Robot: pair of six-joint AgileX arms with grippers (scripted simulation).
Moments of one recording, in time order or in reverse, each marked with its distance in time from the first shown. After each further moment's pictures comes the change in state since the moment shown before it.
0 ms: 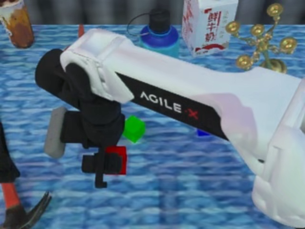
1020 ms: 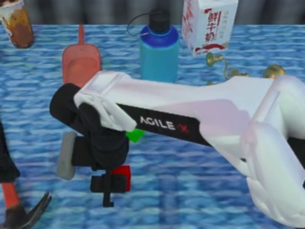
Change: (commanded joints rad) left arm 0.000 0.000 0.000 0.000 0.000 0.000; right arm -0.002 0.000 -0.278 0.278 0.000 -0.002
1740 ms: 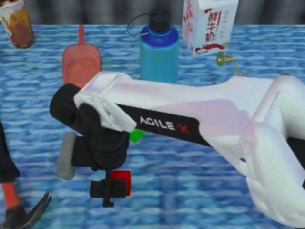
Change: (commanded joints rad) left arm 0.000 0.000 0.000 0.000 0.000 0.000; right arm 0.000 0.000 0.000 0.000 0.000 0.000
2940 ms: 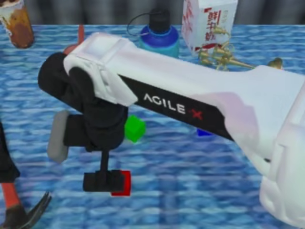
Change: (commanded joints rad) left arm 0.000 0.000 0.000 0.000 0.000 0.000; right arm 0.006 -0.041 0.203 -0.244 -0.001 -0.005
